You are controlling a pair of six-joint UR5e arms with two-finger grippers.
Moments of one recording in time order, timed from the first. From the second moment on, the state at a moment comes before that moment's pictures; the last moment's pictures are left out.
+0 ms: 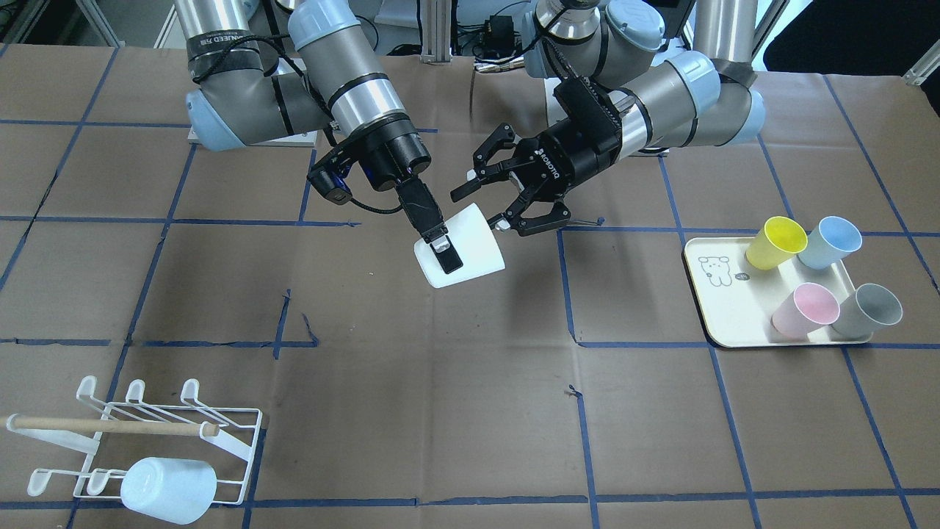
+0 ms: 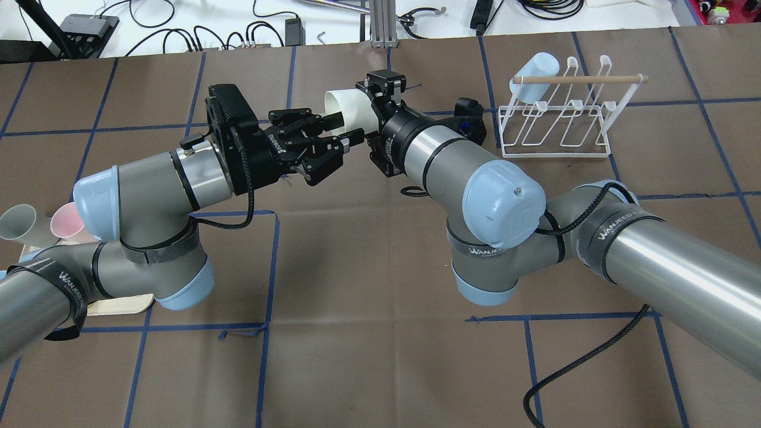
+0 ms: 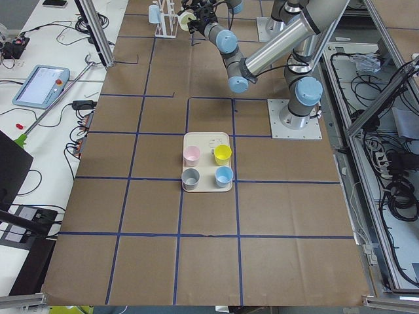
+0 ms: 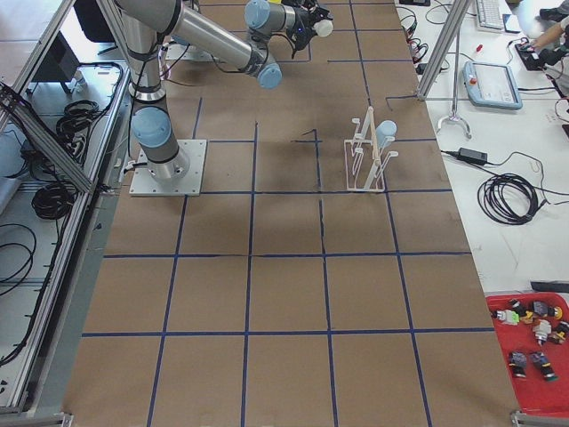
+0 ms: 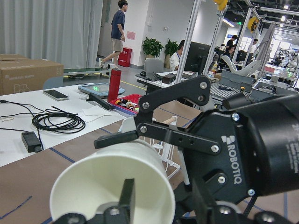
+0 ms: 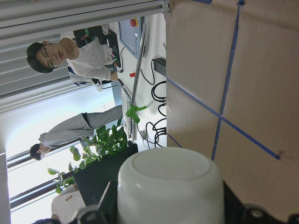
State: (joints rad) left arm -1.48 -1.73 -2.24 0.30 0.46 0.27; right arm 1.91 -1.33 2.06 -3.44 -1.35 1.79
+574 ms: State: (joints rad) left arm -1.43 -1.72 -2.24 0.29 0.46 0.26; right arm 1.90 -1.32 2.04 -3.44 -1.36 1.78
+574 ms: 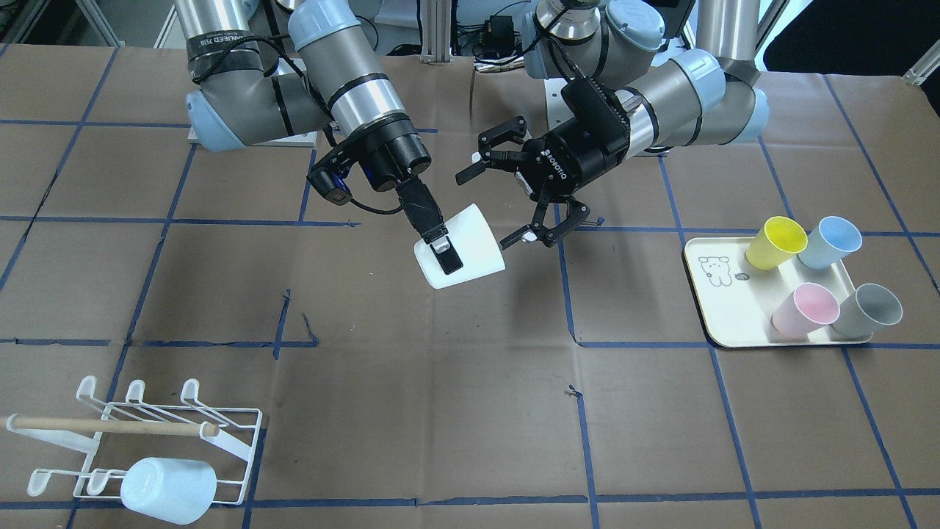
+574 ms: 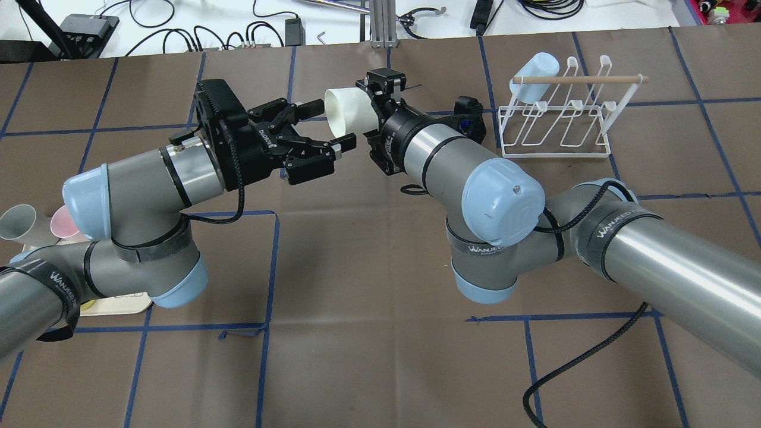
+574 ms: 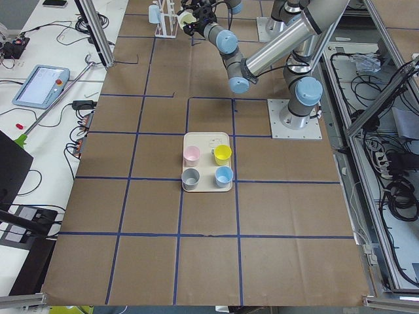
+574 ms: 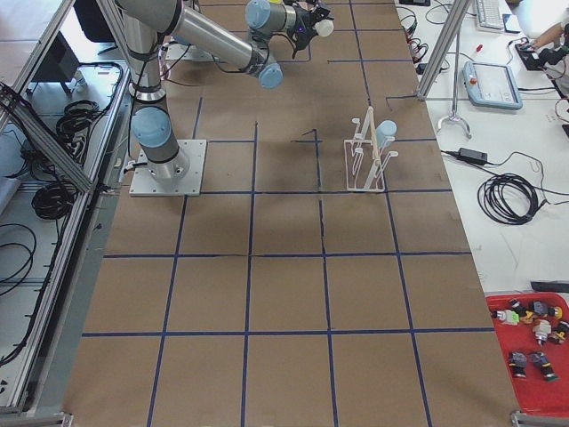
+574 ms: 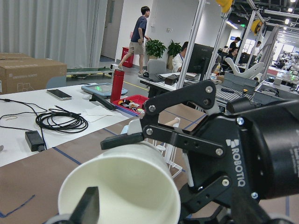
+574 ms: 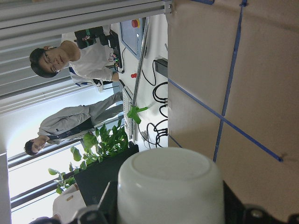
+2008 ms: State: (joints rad) left arm -1.50 -1.65 -1.89 -0.89 1.52 0.06; right arm 1.44 -1.27 1.95 -3.45 -1.41 0.72
